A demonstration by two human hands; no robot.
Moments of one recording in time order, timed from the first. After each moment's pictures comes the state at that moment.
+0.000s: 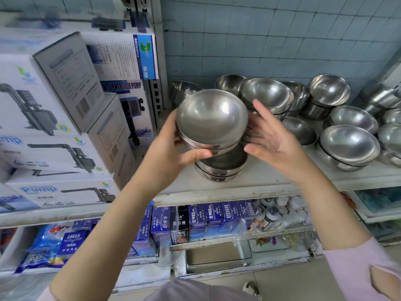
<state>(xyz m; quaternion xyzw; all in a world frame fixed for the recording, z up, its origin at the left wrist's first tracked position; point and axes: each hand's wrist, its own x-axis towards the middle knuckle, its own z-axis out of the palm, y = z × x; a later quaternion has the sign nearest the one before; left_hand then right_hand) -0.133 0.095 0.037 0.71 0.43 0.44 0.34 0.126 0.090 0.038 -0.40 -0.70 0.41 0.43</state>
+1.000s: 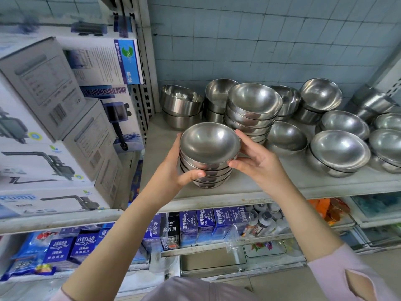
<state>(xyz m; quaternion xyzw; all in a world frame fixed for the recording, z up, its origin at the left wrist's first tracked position) -0.107 0.107 -0.014 0.72 0.43 0.39 0.38 0.134 0.099 -0.003 -0.45 -0.61 0.44 0.47</state>
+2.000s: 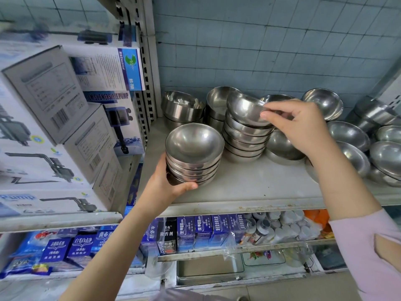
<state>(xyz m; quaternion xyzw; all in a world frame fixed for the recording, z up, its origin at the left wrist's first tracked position) -0.111 0.104 -0.039 0.63 0.53 0.42 0.39 0.183 0.143 0.092 -0.52 -0.72 0.10 0.46</state>
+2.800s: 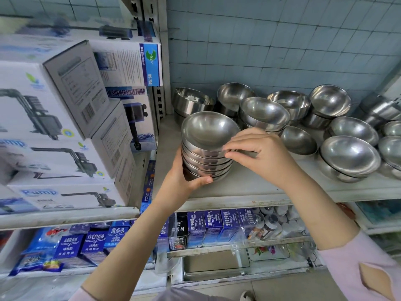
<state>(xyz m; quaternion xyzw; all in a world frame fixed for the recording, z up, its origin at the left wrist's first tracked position) -0.116 0.104 -0.041 0.63 0.50 0.42 0.42 0.103 0.110 0.043 -0.38 -0.84 0.04 0.38</state>
